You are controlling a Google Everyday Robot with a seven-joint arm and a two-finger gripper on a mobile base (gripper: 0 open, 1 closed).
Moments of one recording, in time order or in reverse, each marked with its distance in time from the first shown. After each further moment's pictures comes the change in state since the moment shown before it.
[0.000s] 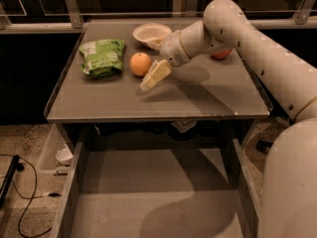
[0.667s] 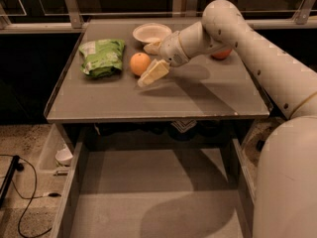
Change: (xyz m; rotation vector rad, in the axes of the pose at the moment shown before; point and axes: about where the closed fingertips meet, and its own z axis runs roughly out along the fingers) arm 0.002 -0.005 0.010 -0.017 -0.010 0.016
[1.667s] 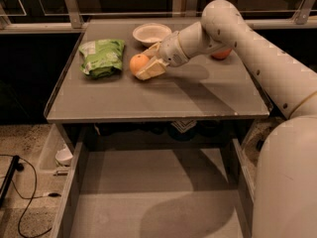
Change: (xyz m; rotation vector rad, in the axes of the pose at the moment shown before) arm 0.000 0.000 0.000 0.000 0.000 0.000
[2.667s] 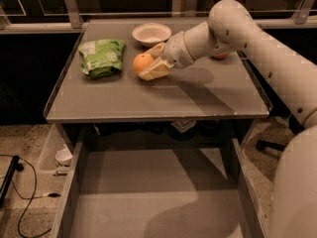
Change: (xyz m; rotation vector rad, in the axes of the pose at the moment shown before) arm -0.004 0.016 -0.014 -0.002 -0.009 -0.030
